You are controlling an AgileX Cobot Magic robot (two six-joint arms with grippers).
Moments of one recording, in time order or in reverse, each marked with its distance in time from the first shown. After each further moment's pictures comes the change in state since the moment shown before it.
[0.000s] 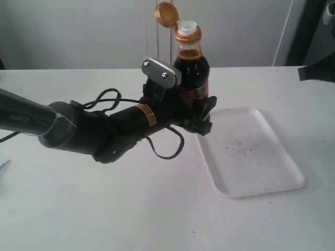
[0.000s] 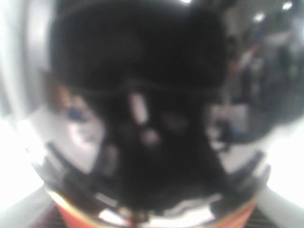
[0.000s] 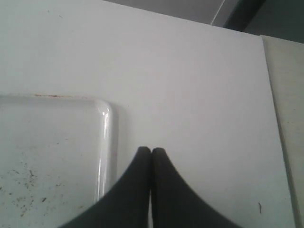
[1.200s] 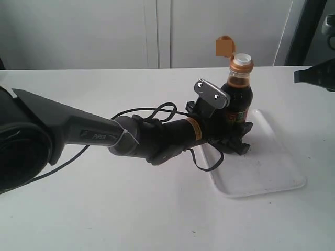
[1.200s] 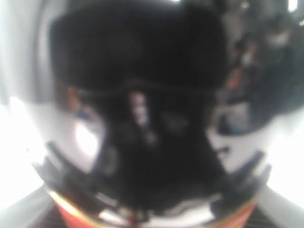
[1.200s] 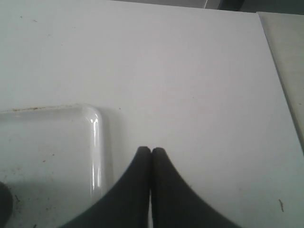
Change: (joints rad) left arm -0.094 0.293 -0.390 0.108 0.217 -0.095; right arm -0.020 0.115 0.004 0.004 -0.109 0.104
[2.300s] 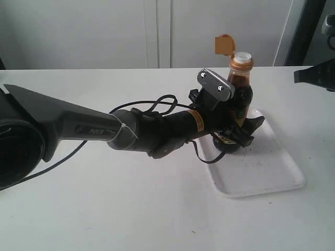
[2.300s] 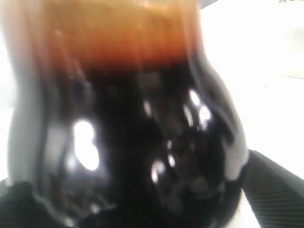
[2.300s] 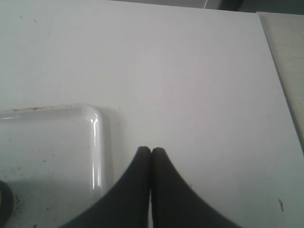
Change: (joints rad) left arm 0.000 -0.027 -0.014 -0.002 -0.026 0.074; right arm 0.000 0.000 0.000 0.000 0.000 0.002
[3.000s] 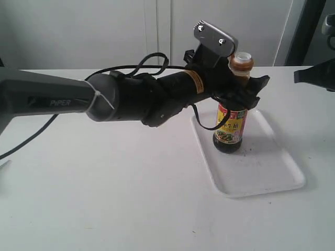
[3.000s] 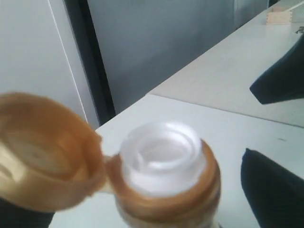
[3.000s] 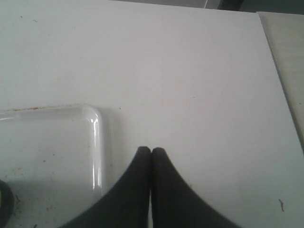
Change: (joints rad) left arm 0.000 -0.188 0.000 -0.067 0.133 0.067; right arm 0.000 0.000 0.000 0.000 0.000 0.000
